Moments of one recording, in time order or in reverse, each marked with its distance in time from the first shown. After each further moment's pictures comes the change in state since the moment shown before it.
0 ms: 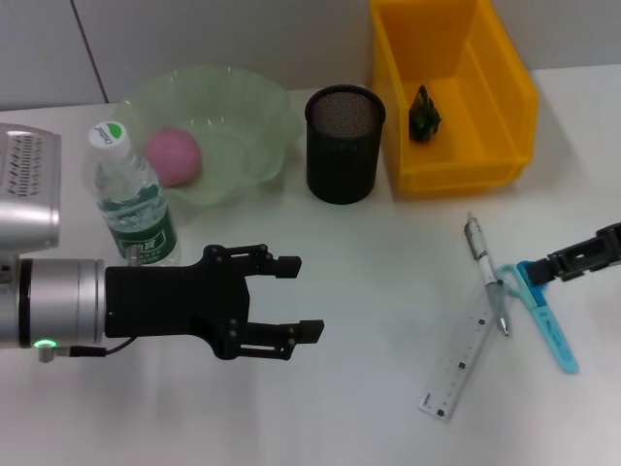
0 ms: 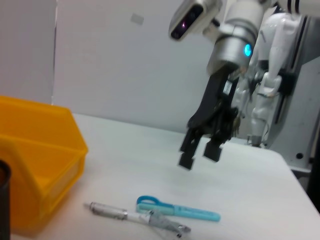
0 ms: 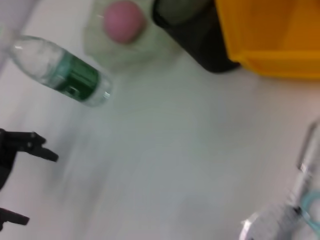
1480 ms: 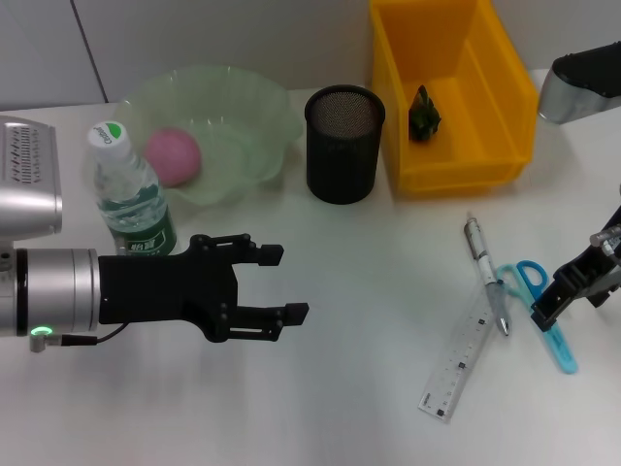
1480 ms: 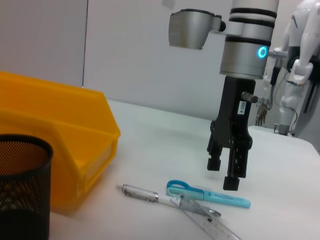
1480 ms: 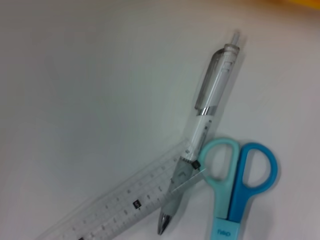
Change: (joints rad) left arm -0.005 0.010 0.000 0.003 0.017 -0.069 -0.031; right arm 0.181 0.140 -0.349 -0.060 -0.519 0.116 0.321
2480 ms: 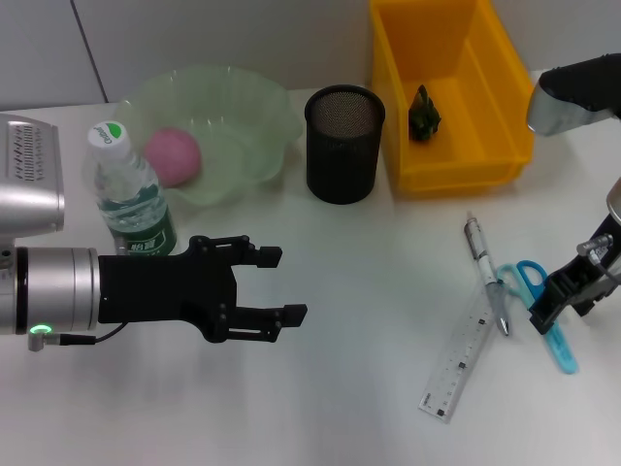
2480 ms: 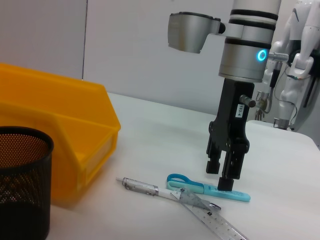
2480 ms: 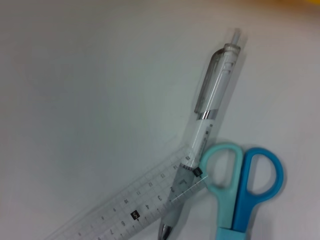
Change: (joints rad) left arm -0.006 0.002 -0.004 0.003 0.020 0.001 -0.018; right arm -0.010 0.014 -0.038 0.023 0.000 0.052 0.036
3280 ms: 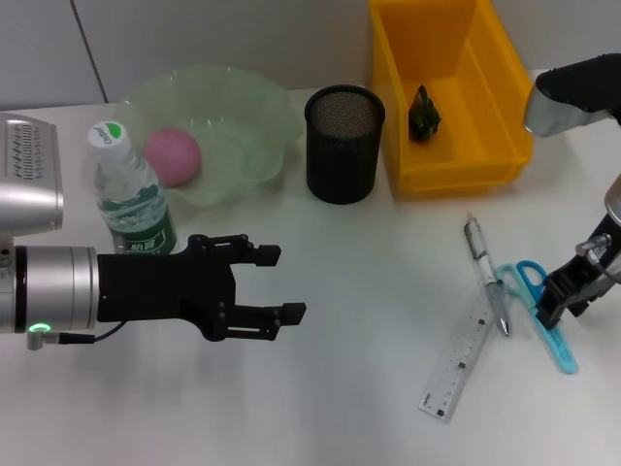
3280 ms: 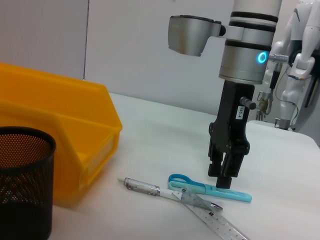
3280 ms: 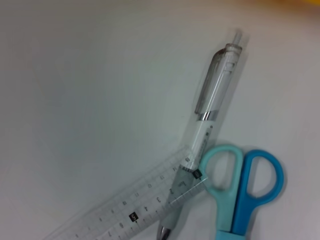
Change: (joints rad) left arm -0.001 0.001 -0.002 0.000 0.000 -0.001 -0.002; right arm 0.005 -0.002 -0.012 0.014 0.000 0.012 -0.003
